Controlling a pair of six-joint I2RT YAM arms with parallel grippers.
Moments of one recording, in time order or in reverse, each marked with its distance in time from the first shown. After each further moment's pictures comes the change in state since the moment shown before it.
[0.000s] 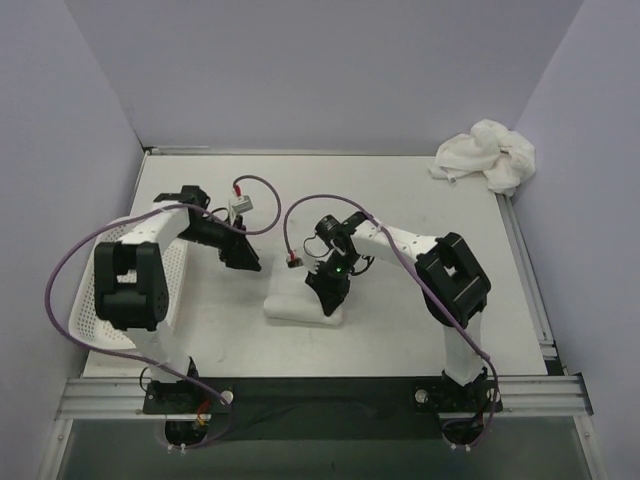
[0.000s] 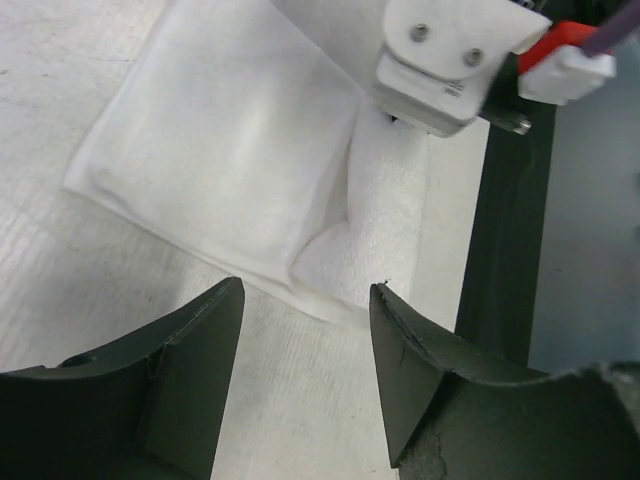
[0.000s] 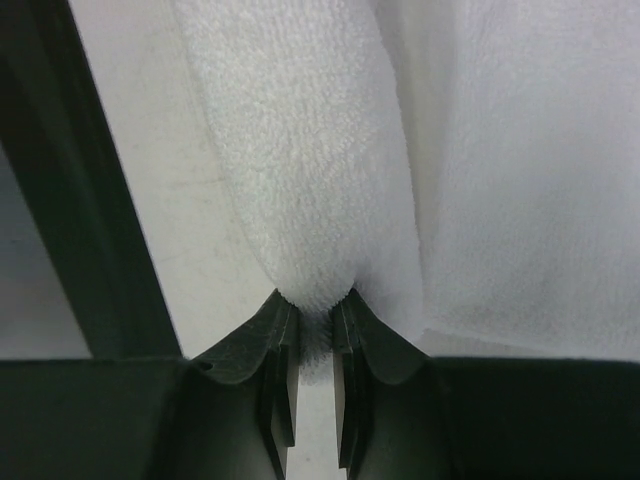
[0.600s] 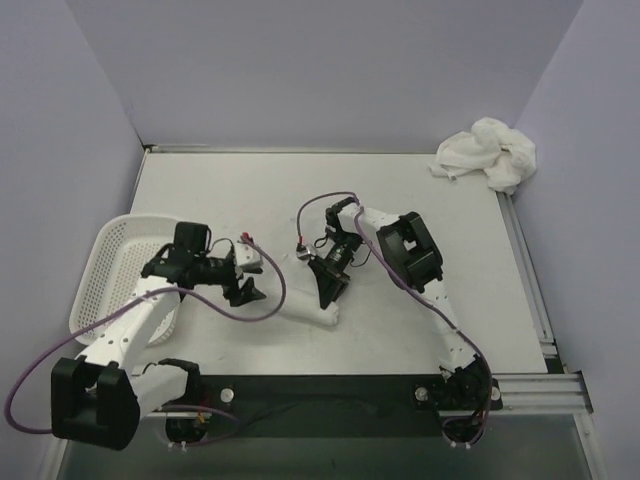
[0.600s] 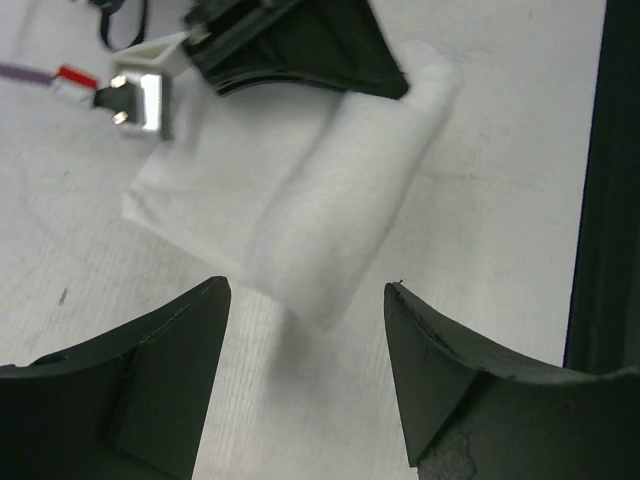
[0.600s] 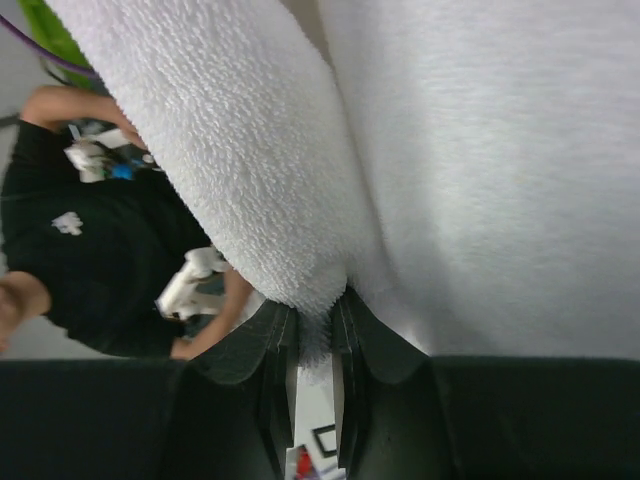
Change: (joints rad) left arm -0.045 -0.712 -0.549 0.521 -0.141 -0.092; right arm -0.129 0.497 0.439 -0.560 -0.380 0.011
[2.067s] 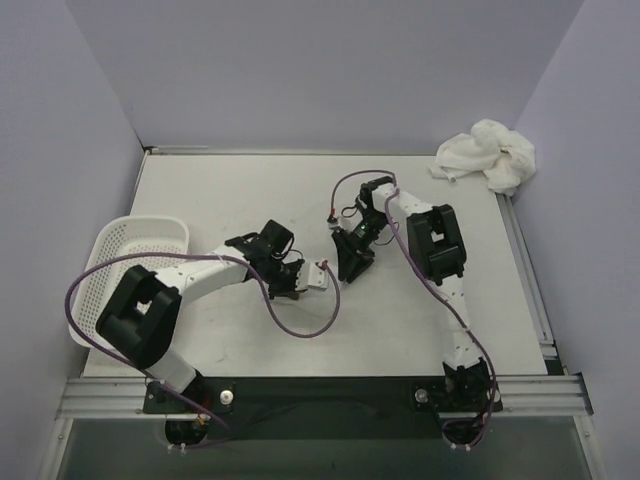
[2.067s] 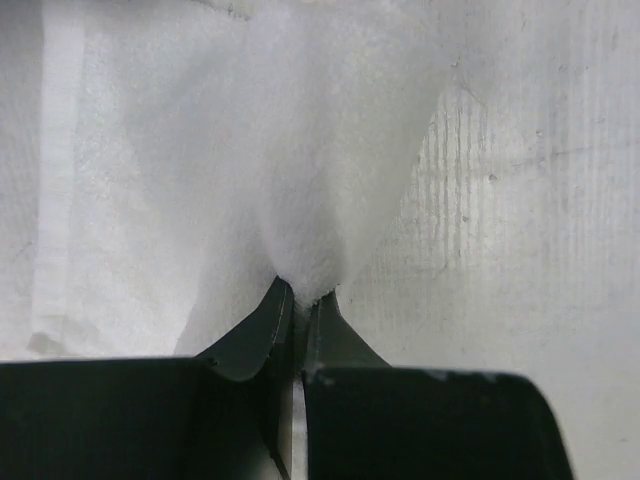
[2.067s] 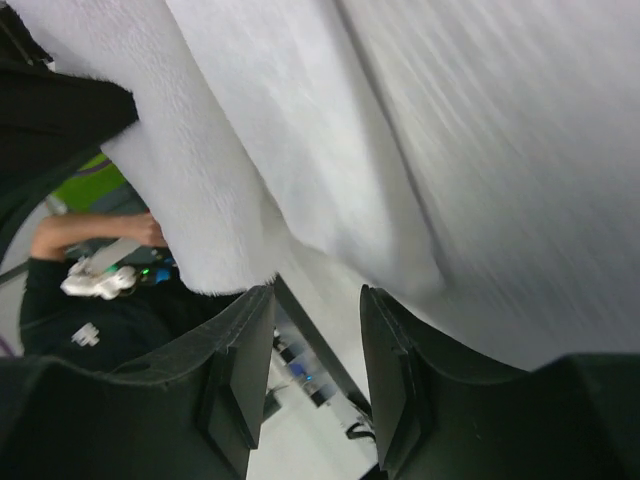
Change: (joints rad) left arm -0.543 0.434 0.162 0.090 -0.466 0.158; right arm -0.203 0.036 0.116 0.027 0.123 0.211
